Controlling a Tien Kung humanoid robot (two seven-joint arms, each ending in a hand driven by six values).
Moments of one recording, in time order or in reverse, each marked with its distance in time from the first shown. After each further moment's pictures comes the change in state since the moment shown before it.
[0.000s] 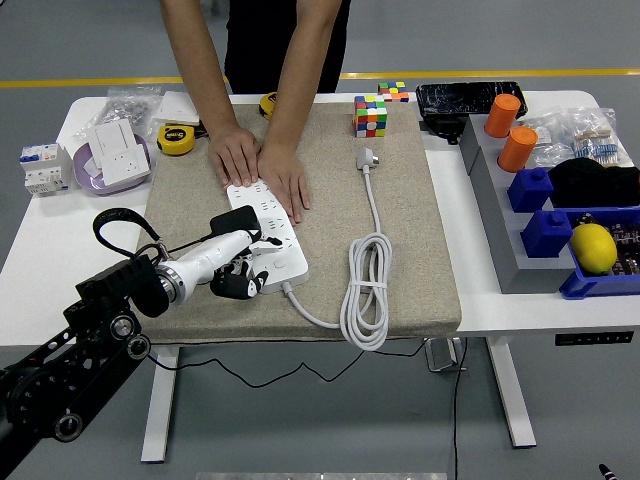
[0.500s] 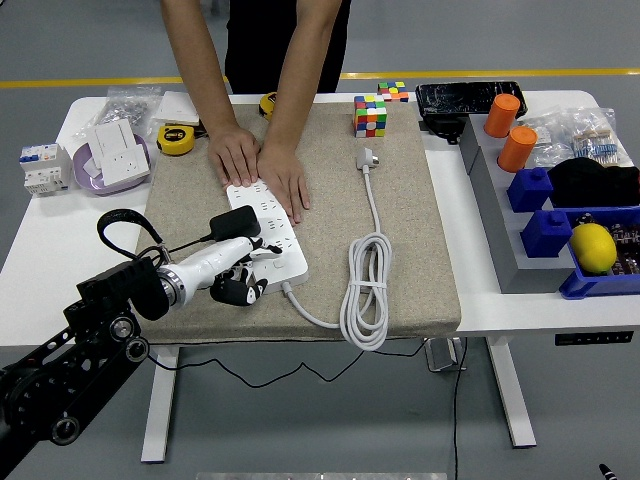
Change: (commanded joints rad) left arm 0.004 0.008 0.004 -0.026 0.003 -0.041 0.025; right arm 0.001 0.001 0.005 0.000 -0.001 -0.001 0.000
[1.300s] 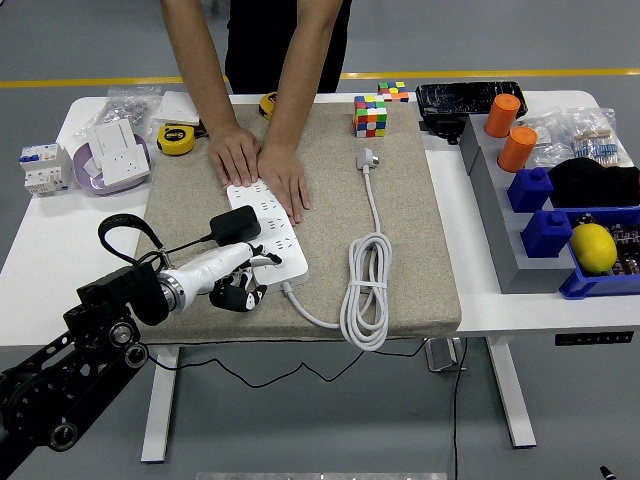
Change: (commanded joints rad) left arm 0.014 0.005 0.012 -0.003 0.009 -0.002 0.007; right arm -0.006 -0.001 -0.001 0.000 -0.002 0.001 0.001
